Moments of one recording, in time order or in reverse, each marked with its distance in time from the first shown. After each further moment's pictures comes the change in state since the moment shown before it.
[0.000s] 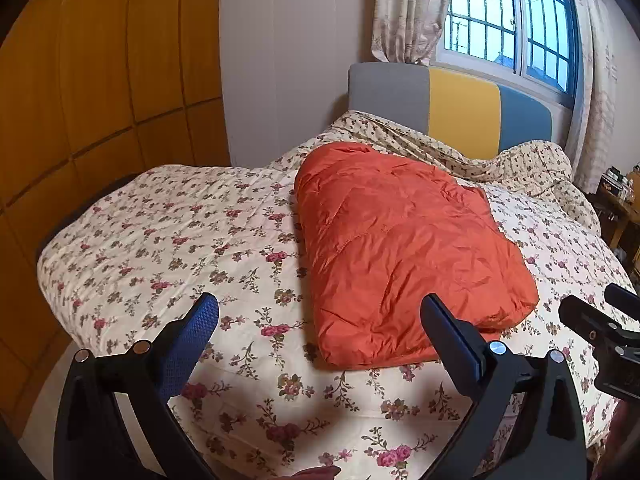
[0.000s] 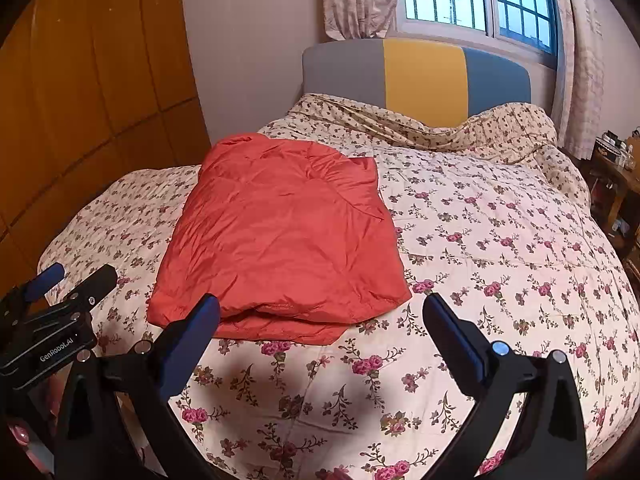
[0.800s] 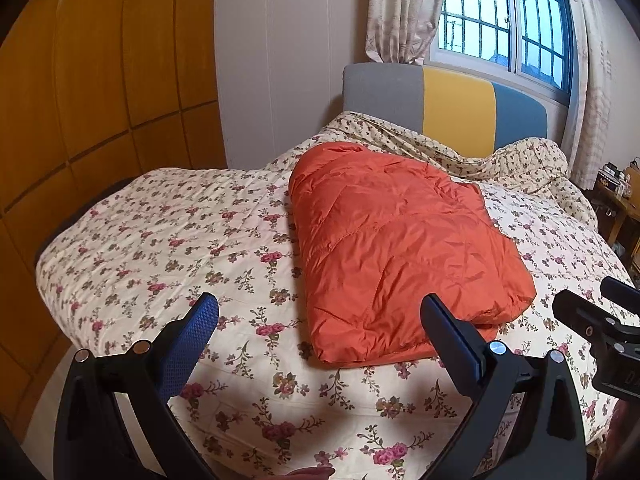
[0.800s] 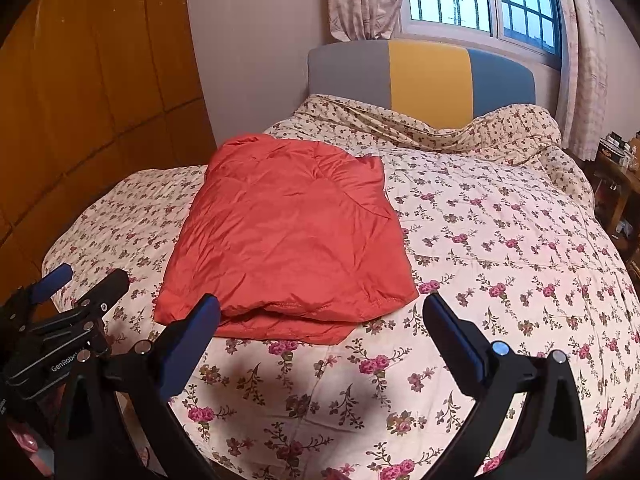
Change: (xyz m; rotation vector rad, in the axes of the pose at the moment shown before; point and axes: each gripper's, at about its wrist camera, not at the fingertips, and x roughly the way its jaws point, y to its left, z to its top) left arm -0.002 -0.007 -0.002 0.009 -0.003 -0.007; right arm -0.002 0.001 0.000 0.002 -0.002 0.017
